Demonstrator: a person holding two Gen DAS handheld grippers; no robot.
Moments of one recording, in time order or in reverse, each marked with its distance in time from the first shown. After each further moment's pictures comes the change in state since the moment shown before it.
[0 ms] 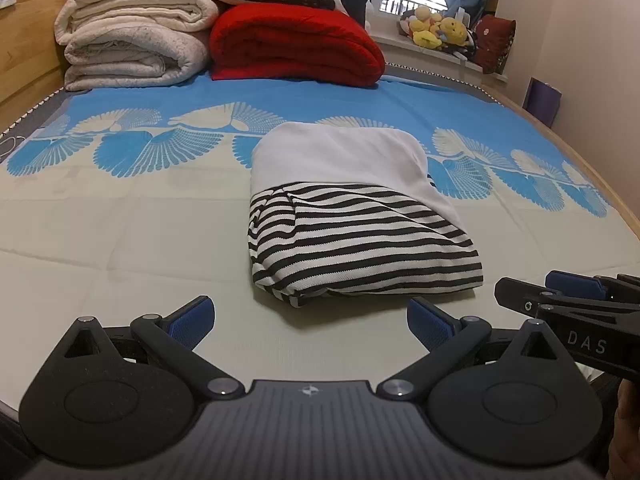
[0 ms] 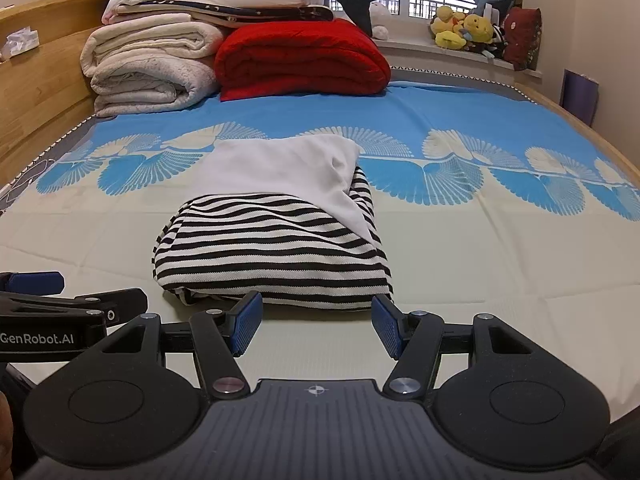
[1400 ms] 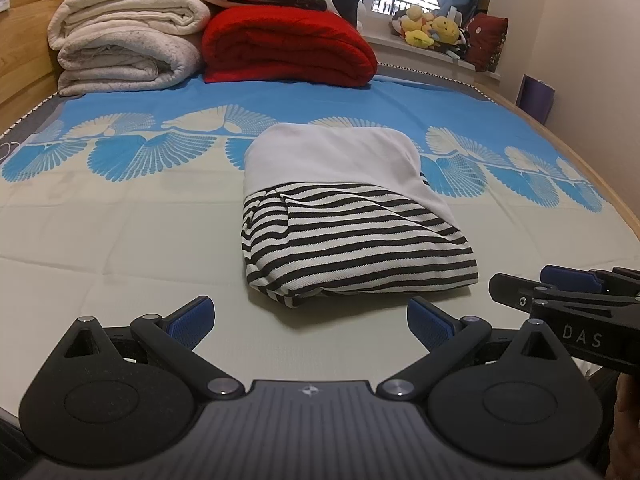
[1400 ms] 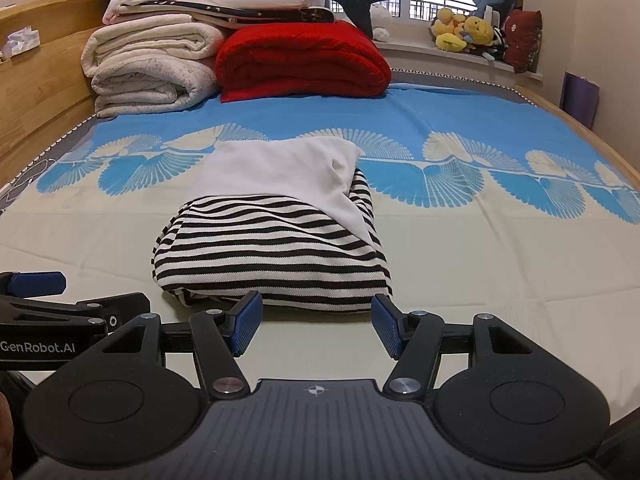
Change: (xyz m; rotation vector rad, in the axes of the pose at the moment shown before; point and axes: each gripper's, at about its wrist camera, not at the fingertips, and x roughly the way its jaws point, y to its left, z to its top) left arm -0.001 0.001 -0.002 0.028 -0.007 -0.019; right arm -0.001 0.001 0.002 -0.004 -0.003 0.000
